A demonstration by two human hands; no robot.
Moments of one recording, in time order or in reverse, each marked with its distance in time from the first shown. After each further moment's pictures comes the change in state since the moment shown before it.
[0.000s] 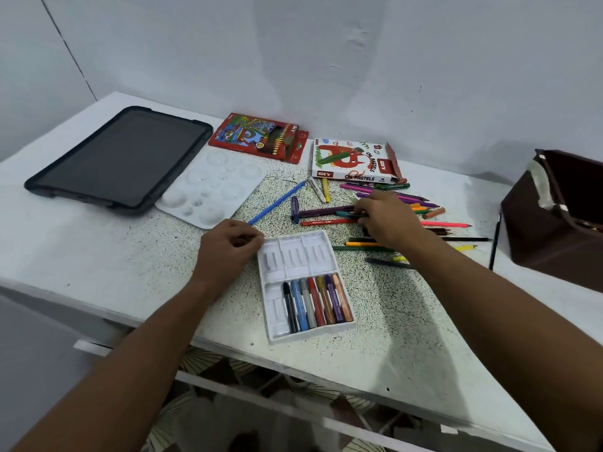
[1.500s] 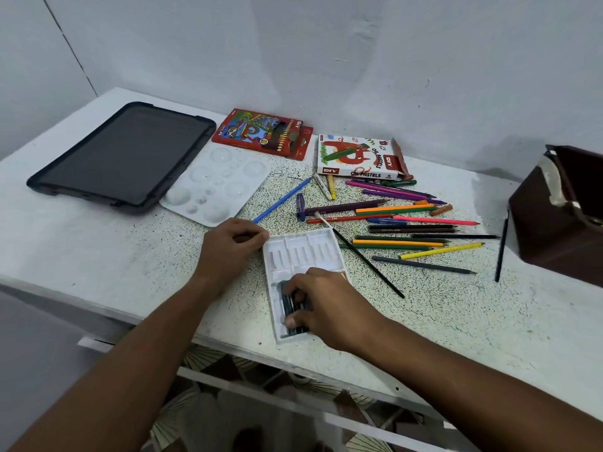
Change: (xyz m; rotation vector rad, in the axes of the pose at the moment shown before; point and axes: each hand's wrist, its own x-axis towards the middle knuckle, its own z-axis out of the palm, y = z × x) left_hand 0.004 -0.003 -0.003 -0.063 -0.030 -0.078; right_hand -0.109 -0.137 -0.009 0.551 -0.266 -0.150
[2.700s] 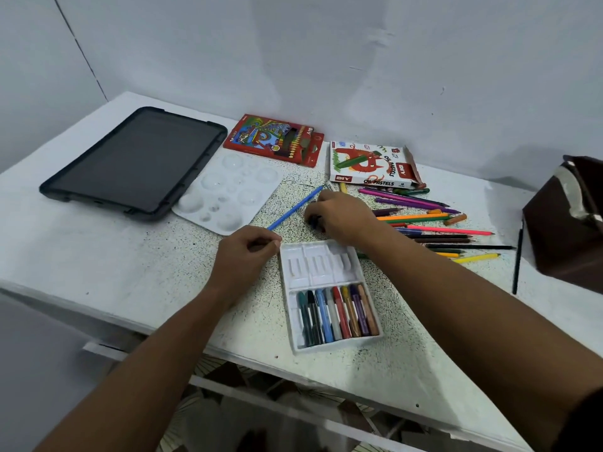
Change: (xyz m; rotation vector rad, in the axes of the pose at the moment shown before) left_hand 0.003 -0.005 -0.002 -0.142 -0.026 -0.009; right_hand 0.133 0.046 -0.059 -0.570 0.179 -0.145
